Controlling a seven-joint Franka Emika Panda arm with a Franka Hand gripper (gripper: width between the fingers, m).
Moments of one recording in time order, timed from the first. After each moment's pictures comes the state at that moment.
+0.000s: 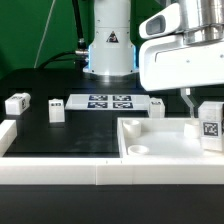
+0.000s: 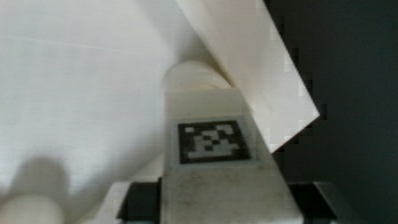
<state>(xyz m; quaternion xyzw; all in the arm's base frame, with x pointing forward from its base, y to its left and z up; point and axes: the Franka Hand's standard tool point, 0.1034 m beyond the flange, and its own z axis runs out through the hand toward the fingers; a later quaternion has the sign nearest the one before) 0.617 0.112 0.079 -0.91 0.39 -0.09 0.11</state>
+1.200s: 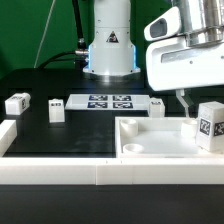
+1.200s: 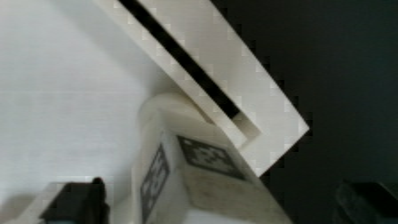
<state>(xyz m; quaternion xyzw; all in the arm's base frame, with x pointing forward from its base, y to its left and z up) 0.620 0.119 0.076 -0.96 0.26 -0.09 0.10</state>
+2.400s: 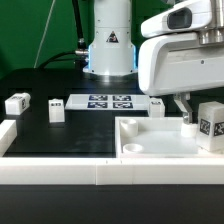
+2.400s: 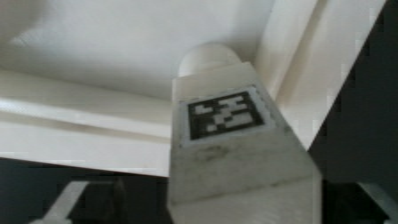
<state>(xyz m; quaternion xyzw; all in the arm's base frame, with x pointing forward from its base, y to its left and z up) 0.627 0.110 0.078 -0.99 -0.11 -0.11 0.04</state>
